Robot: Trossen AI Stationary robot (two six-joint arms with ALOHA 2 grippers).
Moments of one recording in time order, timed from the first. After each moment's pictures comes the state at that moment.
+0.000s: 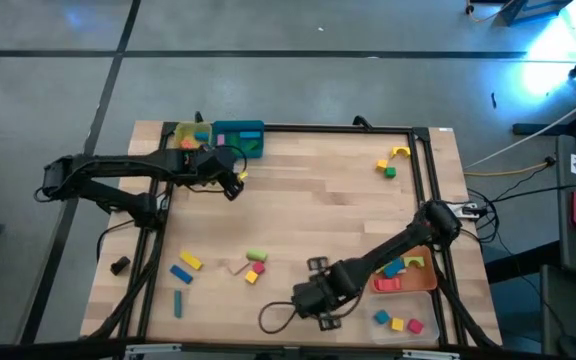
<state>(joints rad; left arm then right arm) 0.21 1.15 0.87 -0.69 -0.42 -0.35 0.54 2.11 1.79 -1.01 -0.03 0.37</state>
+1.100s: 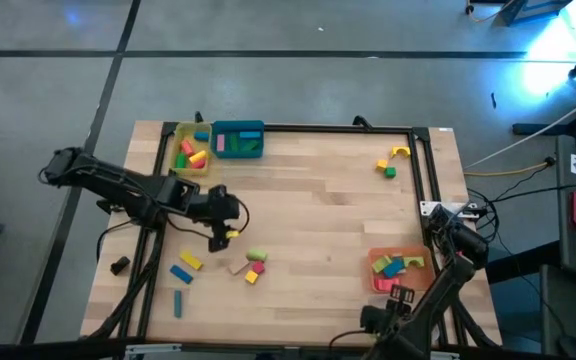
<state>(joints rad) -0.21 1.15 0.87 -0.69 -0.16 -0.33 0.94 2.12 1.82 -1.55 -0.11 1.20</state>
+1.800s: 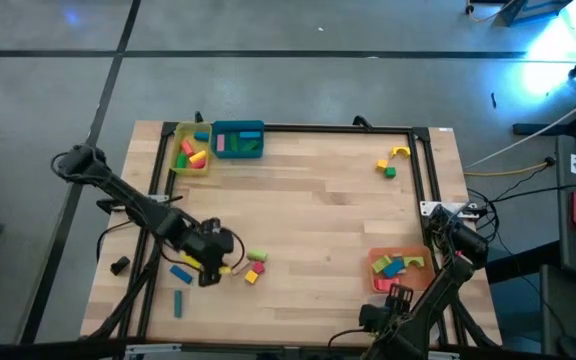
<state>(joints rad) -0.53 1.30 0.87 -0.69 -0.17 -0.65 0.94 2.12 1.80 -1.53 -0.10 1.20</state>
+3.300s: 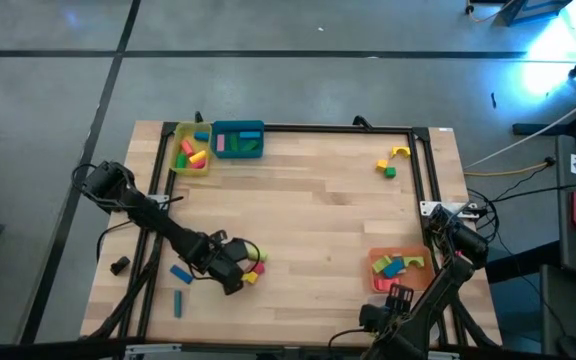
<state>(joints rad) -0.56 1.63 0.87 -0.51 -0.29 -0.94 0.94 2.12 1.80 -1.54 -0.11 1.20</state>
